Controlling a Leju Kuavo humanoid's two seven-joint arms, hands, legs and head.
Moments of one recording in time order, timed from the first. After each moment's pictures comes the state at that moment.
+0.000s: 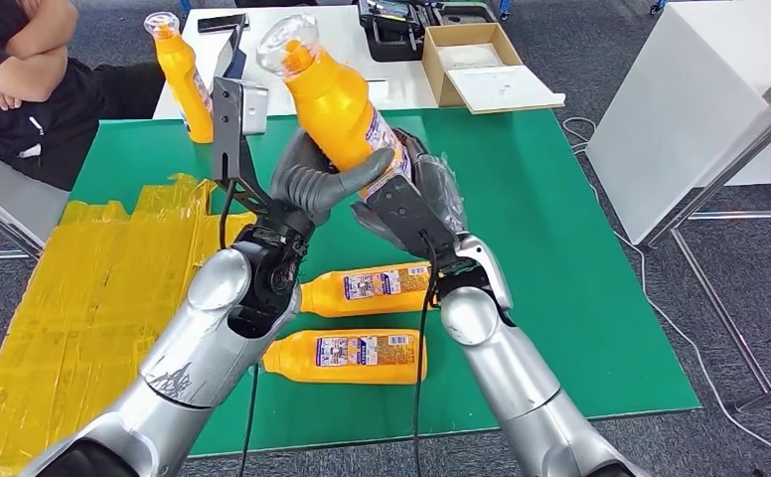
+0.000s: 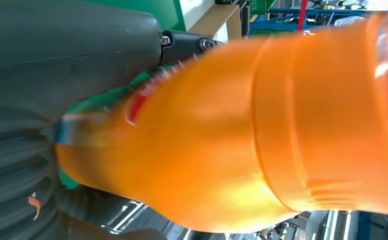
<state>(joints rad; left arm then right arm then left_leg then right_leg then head) -0.70 -0.16 -0.62 -1.41 0.49 0.33 0.14 -0.55 0.13 0.50 -1.36 0.39 -0.24 0.03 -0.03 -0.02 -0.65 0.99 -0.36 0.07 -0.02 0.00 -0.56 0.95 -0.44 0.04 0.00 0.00</state>
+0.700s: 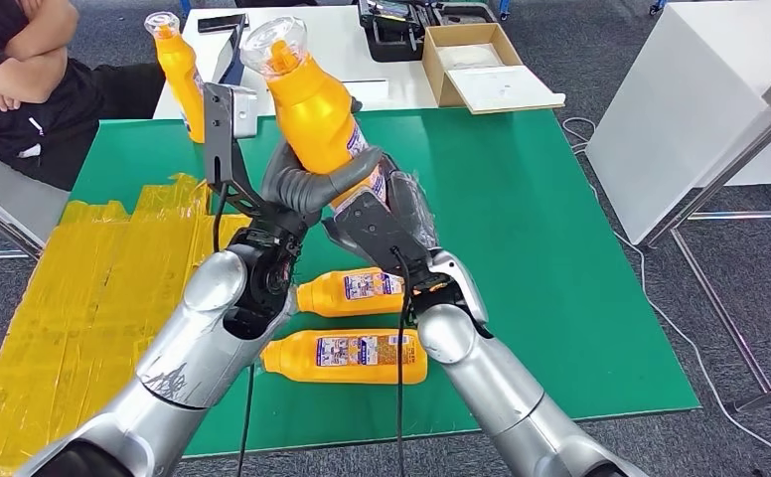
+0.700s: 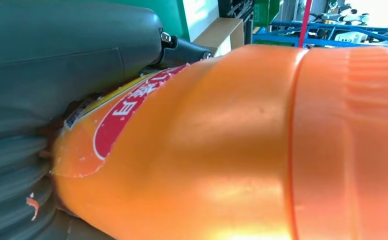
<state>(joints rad) -0.70 -0.14 -0.63 -1.41 0.52 0.36 0.13 -0.55 0.12 0.66 -1.35 0.29 -0.27 0.08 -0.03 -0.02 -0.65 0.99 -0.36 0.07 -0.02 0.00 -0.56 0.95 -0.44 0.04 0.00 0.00</state>
